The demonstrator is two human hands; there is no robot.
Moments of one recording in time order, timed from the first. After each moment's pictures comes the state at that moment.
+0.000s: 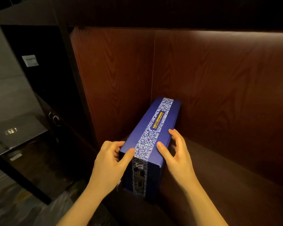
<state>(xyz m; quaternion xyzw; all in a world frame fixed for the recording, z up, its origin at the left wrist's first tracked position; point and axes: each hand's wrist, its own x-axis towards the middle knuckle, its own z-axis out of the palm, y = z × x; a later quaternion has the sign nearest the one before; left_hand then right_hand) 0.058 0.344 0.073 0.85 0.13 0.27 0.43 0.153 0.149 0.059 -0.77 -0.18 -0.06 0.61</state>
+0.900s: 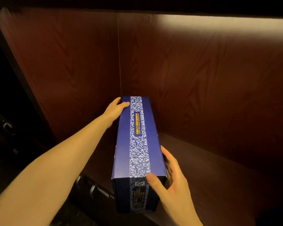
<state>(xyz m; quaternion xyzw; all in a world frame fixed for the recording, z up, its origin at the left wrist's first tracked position) 0.316 0.340 0.093 0.79 0.09 0.04 0.61 0.088 0.094 0.048 -0.73 -0.14 -0.02 0.67</state>
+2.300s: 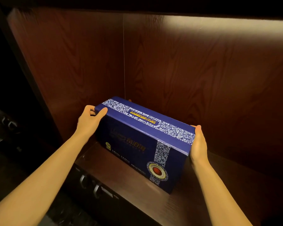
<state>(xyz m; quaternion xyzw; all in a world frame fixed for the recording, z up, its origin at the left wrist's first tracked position) 0.247 0.420 0.061 0.81 0.16 0.21 0.53 0.228 0.054 0.051 -0.68 0.10 -0.09 0.72</state>
